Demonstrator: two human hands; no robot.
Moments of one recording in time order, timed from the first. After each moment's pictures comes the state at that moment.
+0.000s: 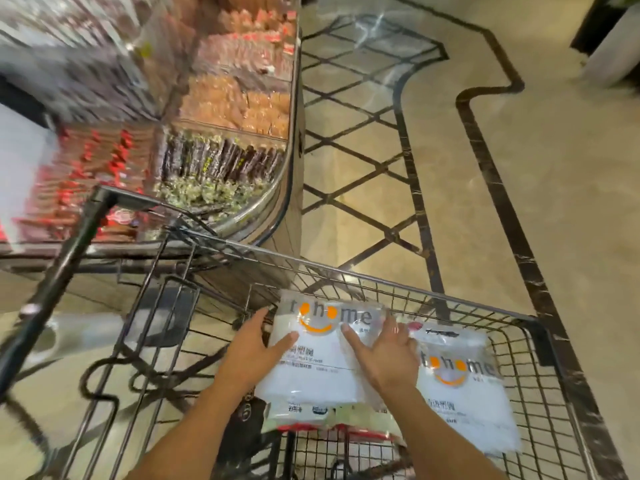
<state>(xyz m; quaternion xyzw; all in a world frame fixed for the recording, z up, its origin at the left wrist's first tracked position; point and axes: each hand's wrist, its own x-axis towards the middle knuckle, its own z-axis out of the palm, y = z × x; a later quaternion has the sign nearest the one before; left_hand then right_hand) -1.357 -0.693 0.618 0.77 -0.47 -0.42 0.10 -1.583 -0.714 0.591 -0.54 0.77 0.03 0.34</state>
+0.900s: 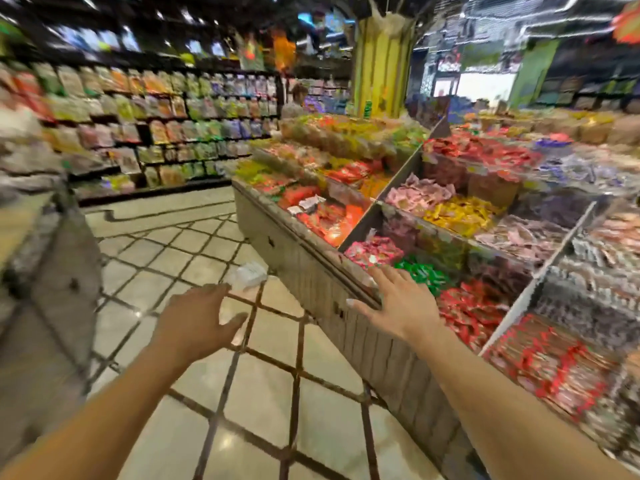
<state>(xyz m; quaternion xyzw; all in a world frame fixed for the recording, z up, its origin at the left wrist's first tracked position) -0.844 -0.115 0.990 0.97 -0.22 0.11 0.05 -0.947 -0.417 0.985 -0.98 0.15 -0.10 0.01</state>
